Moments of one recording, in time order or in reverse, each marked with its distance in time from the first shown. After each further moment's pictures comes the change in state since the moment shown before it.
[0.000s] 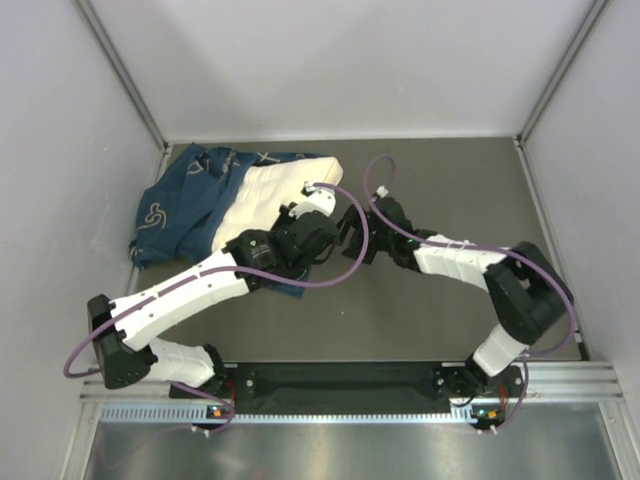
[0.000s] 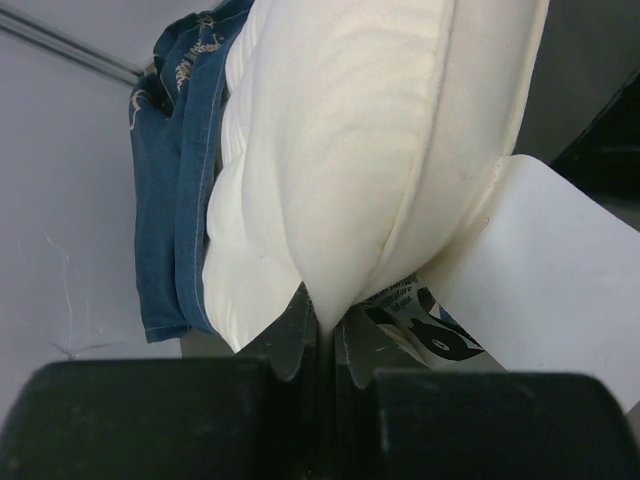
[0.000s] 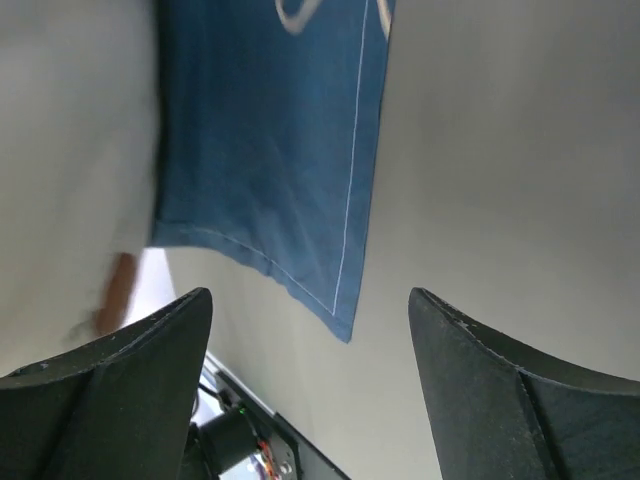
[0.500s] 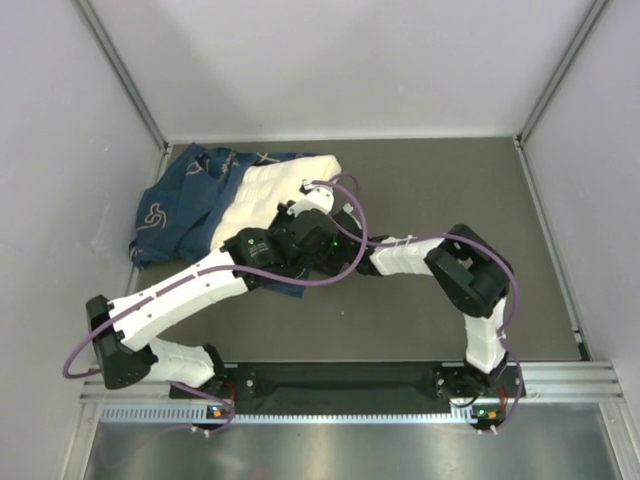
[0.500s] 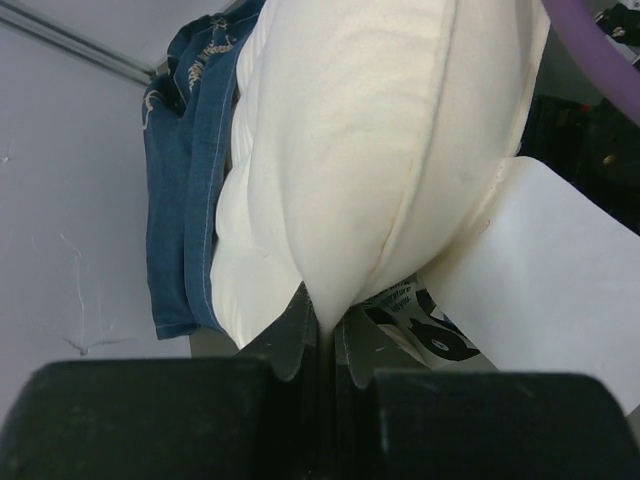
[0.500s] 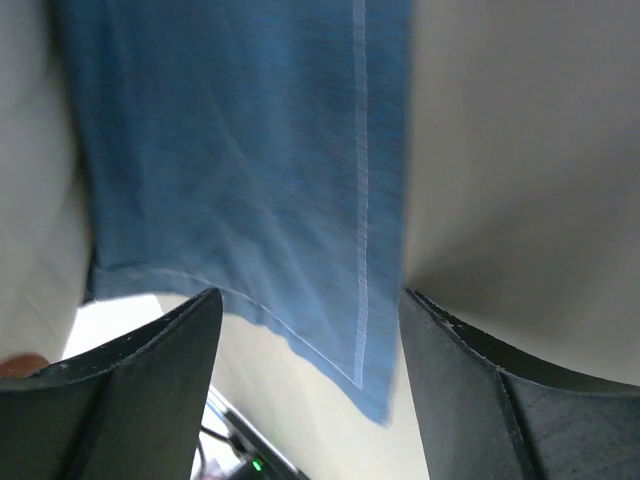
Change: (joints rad) left arm 0.005 0.003 0.028 -0.030 -0.017 0.001; right arm 0.188 0.353 0.182 0.050 0.098 0.185
